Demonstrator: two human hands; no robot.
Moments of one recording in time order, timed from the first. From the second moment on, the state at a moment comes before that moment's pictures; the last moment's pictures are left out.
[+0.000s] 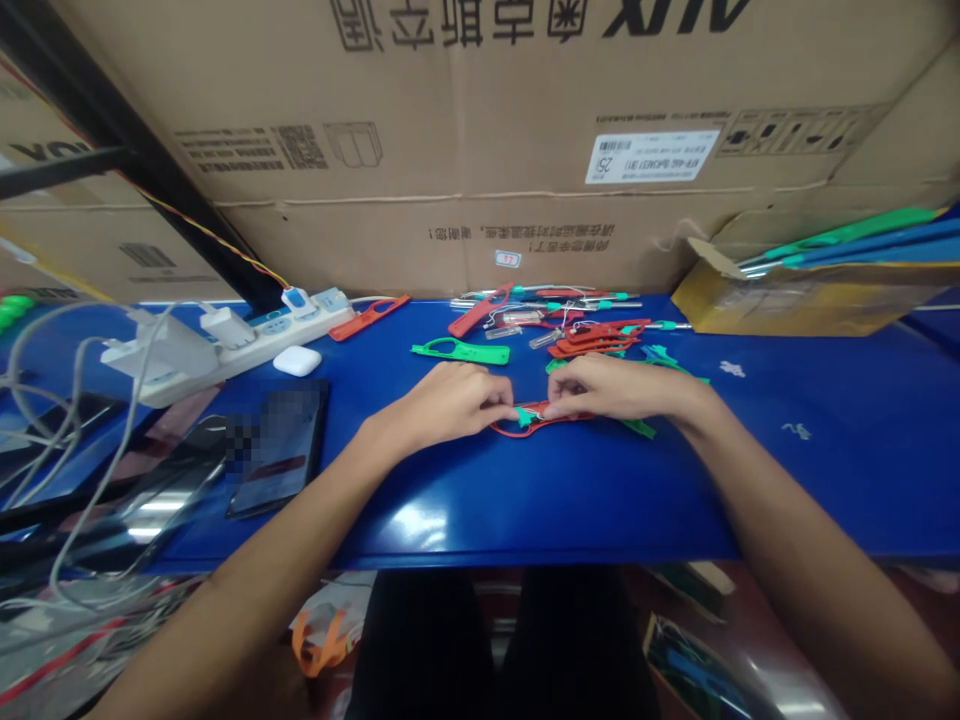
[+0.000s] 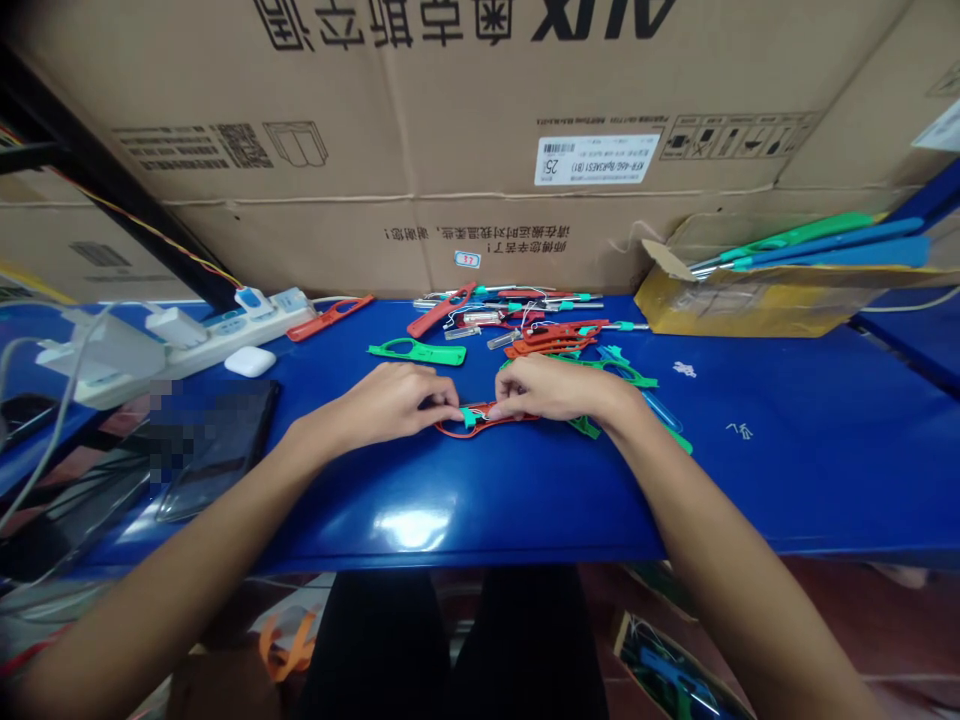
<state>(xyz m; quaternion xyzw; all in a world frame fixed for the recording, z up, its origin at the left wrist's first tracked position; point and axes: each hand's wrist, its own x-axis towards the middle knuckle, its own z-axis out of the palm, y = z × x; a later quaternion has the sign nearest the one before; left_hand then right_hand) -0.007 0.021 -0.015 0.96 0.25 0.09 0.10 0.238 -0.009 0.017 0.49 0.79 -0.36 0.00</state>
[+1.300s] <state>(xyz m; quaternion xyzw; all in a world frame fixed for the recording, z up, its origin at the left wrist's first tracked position) -0.008 0.028 -0.022 0.95 0.27 0.13 0.08 0.235 -0.009 0.013 0.47 0.80 -0.36 0.02</state>
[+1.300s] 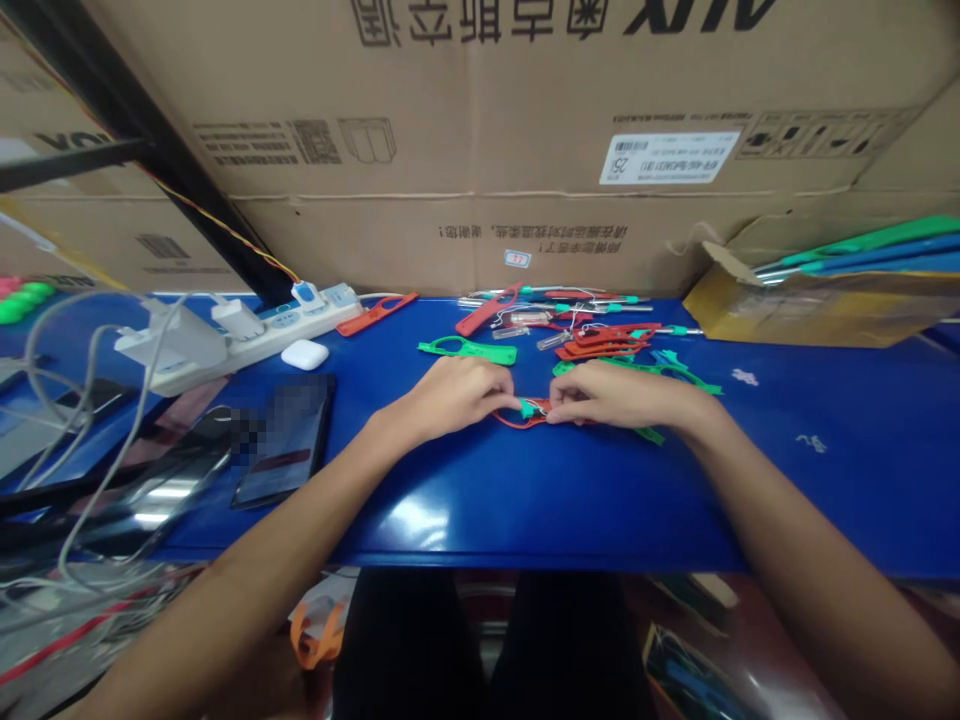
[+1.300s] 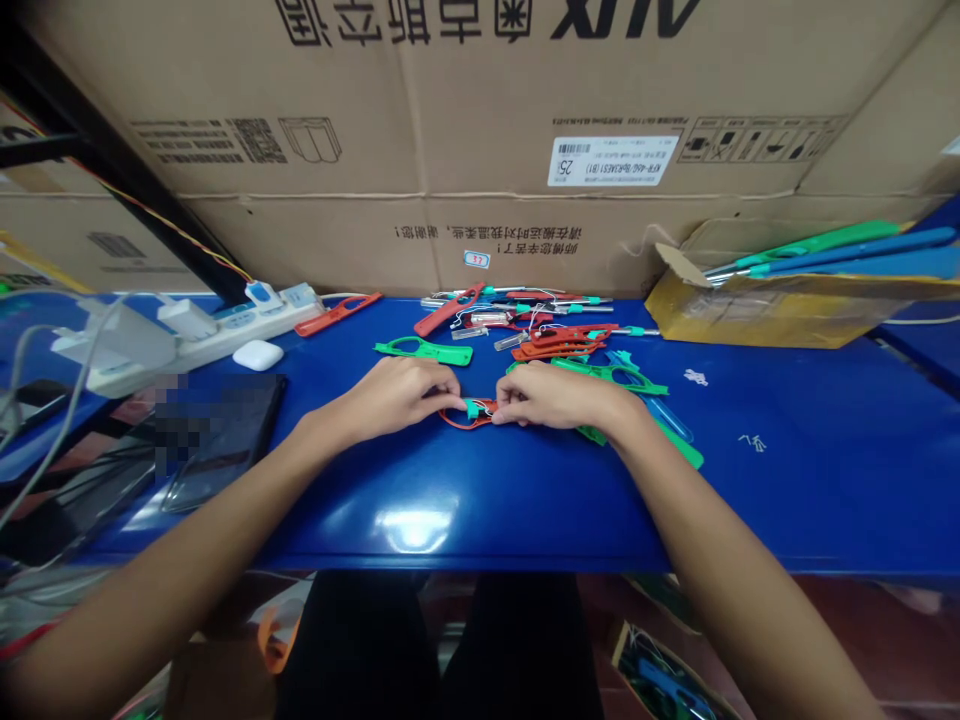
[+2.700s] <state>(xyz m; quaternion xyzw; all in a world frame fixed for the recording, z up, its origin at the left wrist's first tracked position) -0.005 0.034 -0.032 0.96 0.20 0.18 -0.01 0.234 -0.005 0.011 0.48 0.79 -0.37 0.02</state>
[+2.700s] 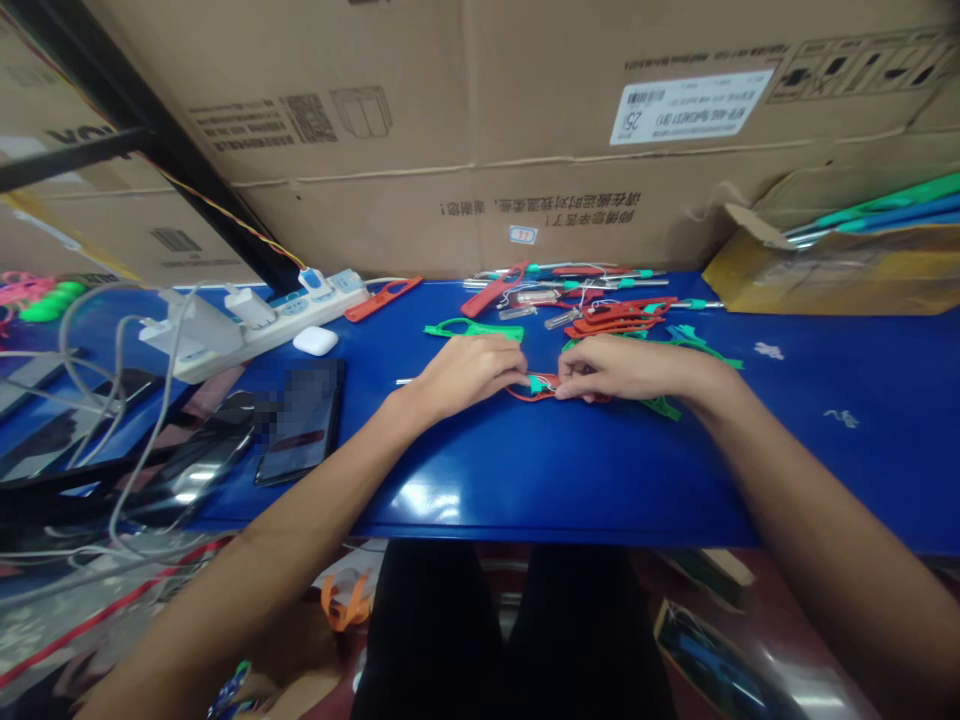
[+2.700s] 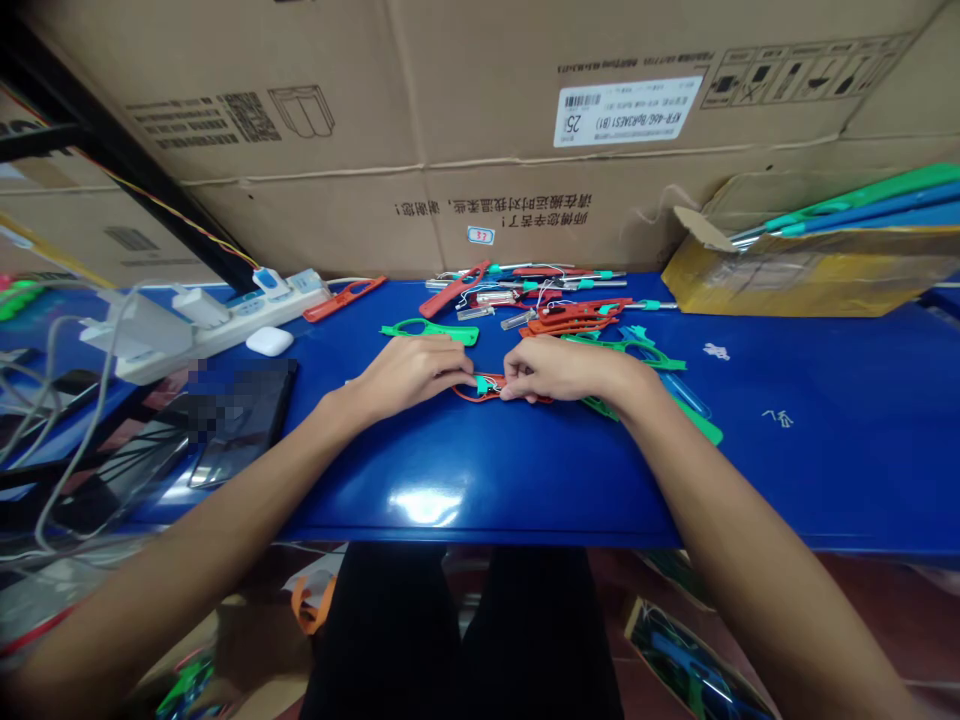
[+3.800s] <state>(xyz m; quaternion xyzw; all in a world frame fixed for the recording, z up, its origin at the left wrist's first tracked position) -0.034 0.039 -0.003 0.96 0.26 0.09 0.09 0.226 -0.009 0.005 0.54 0.82 -0.20 0.02</state>
